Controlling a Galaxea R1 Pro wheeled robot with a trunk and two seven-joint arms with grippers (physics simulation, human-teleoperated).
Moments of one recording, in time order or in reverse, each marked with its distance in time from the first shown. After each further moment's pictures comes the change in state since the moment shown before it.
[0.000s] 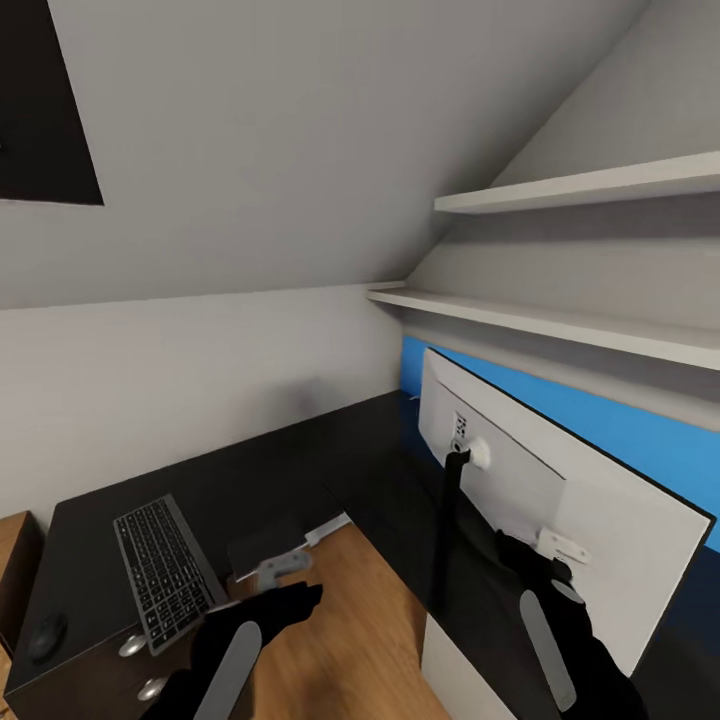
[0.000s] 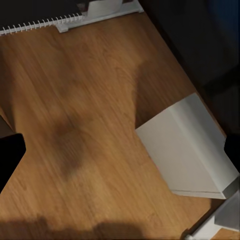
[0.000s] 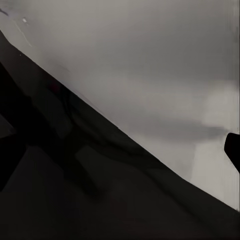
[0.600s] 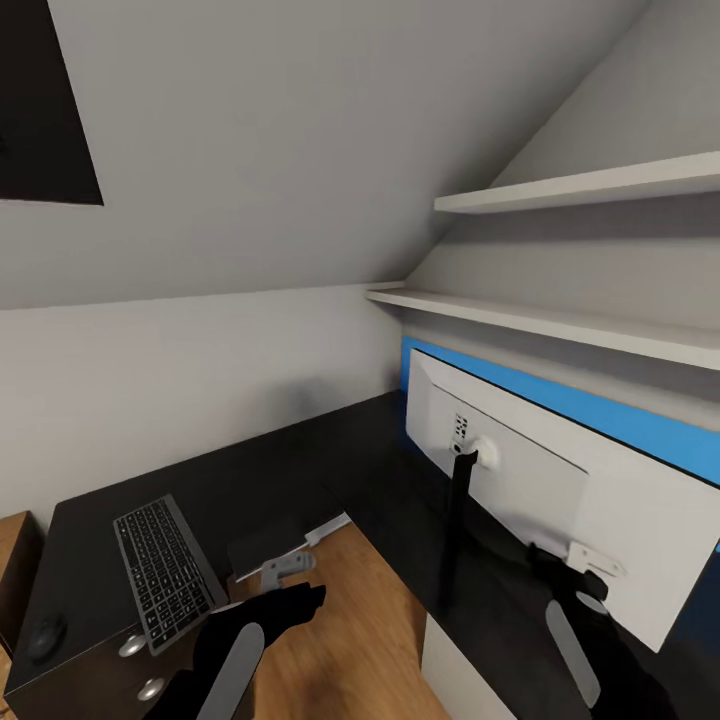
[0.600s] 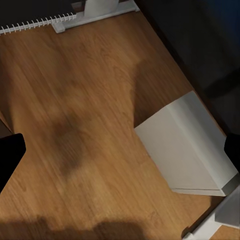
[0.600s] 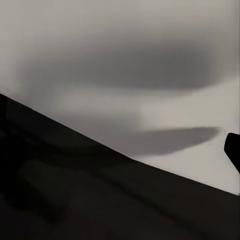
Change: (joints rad) left arm 0.000 0.002 -0.018 -0.002 0.000 0.000 -0.001; right arm -0.053 -0.120 -0.004 0.238 -0.009 -0.163 0.003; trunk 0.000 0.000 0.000
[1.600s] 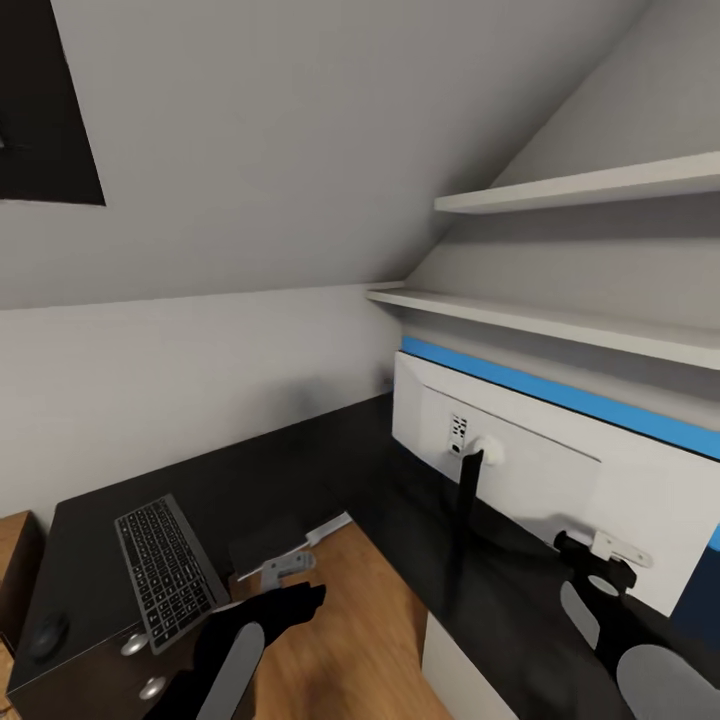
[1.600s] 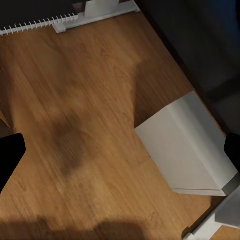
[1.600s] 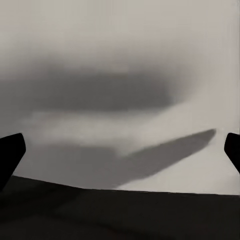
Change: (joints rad) left arm 0.000 0.000 0.000 -0.003 0.000 -0.001 0.001; right arm -0.272 -0.102 0.008 0.557 0.013 -0.343 0.000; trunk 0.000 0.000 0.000
